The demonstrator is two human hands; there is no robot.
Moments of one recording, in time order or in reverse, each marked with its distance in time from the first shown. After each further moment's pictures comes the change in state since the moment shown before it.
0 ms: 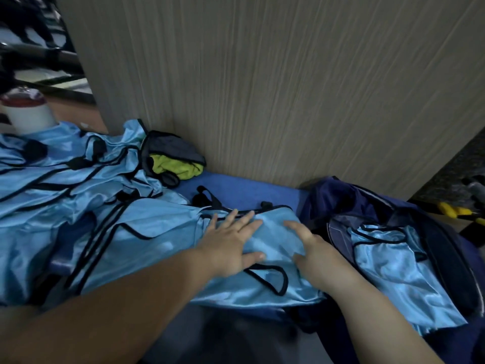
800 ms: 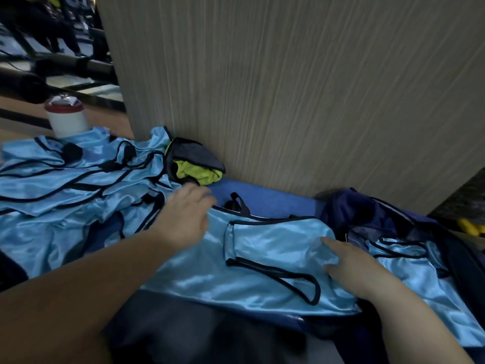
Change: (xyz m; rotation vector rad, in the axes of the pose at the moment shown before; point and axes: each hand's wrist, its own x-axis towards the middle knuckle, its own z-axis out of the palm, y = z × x) left_hand -0.052 -0.101 -0.047 0.236 0.611 -0.026; right_hand -0.008 0.001 -0.025 -0.176 -0.077 0.082
